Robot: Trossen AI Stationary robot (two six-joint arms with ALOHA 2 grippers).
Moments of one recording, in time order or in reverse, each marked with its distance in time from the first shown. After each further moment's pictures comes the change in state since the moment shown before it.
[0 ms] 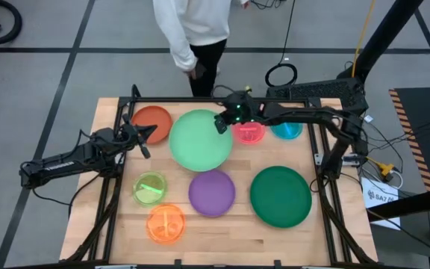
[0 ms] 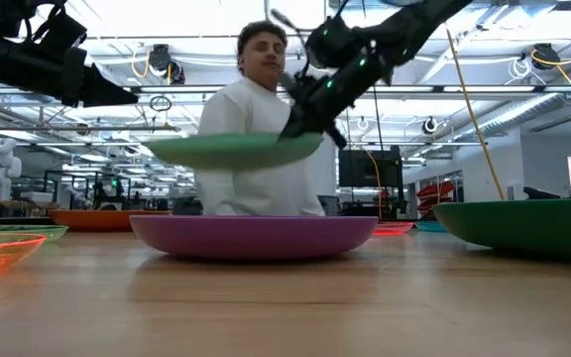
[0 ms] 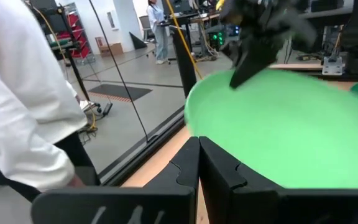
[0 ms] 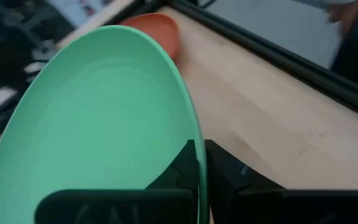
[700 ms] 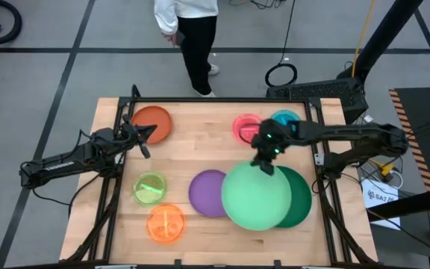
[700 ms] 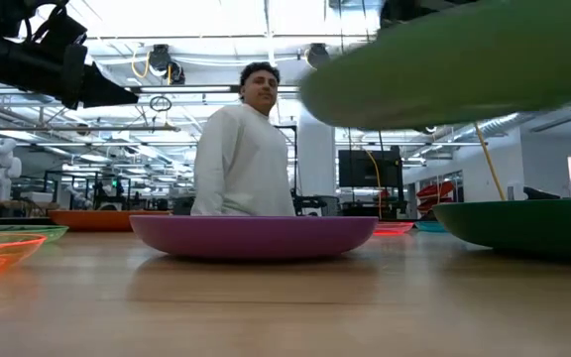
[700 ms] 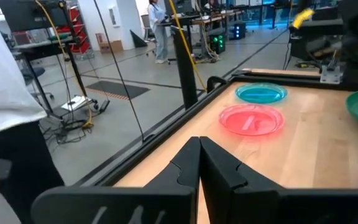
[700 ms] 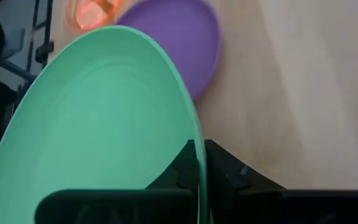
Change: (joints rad) left arm 0.000 0.000 0.000 0.004 0.000 -0.061; right arm 0.195 -0.491 -0.392 -0.417 -0.354 -0.196
